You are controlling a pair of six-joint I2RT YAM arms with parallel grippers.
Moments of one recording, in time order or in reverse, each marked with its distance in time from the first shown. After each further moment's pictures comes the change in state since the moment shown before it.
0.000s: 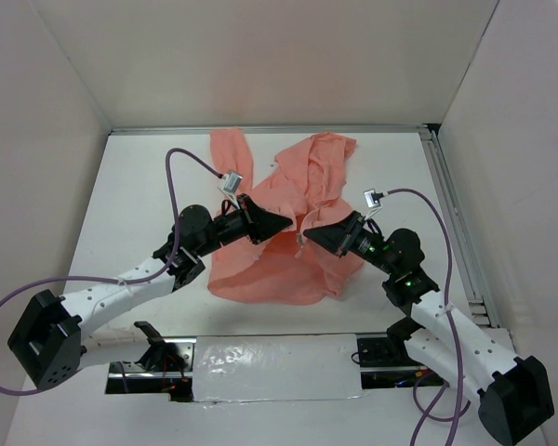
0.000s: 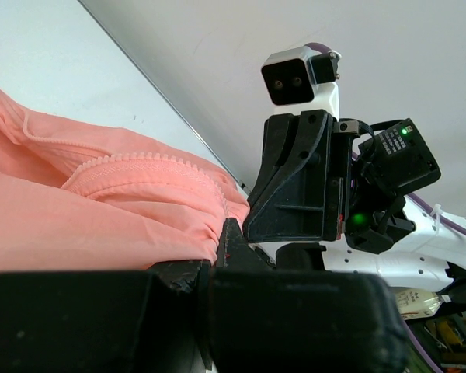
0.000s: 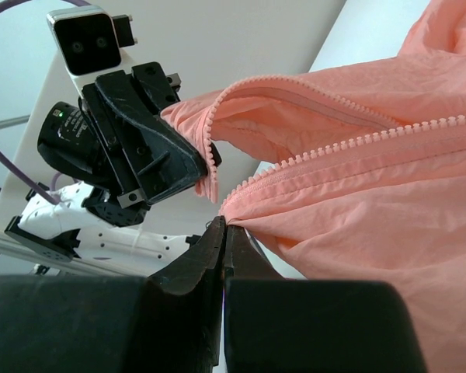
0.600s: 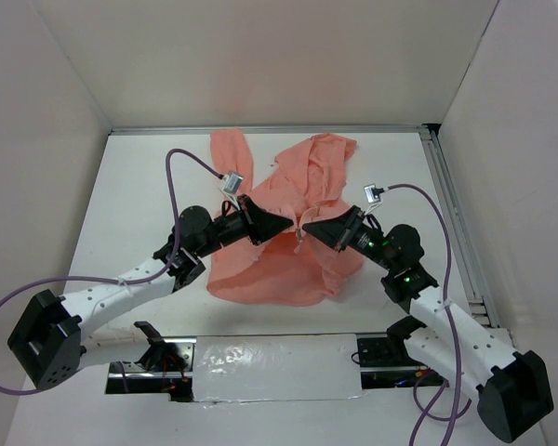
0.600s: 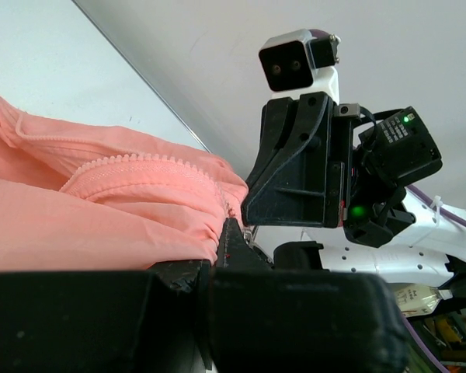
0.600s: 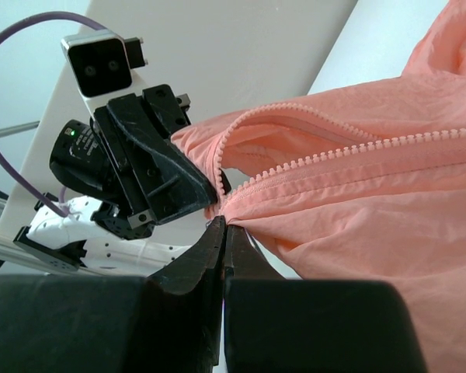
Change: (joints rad) left arm -0.006 0.000 -0.002 0.010 0.000 0.000; right arm 0.000 0.036 0.032 0.029 0.011 0.012
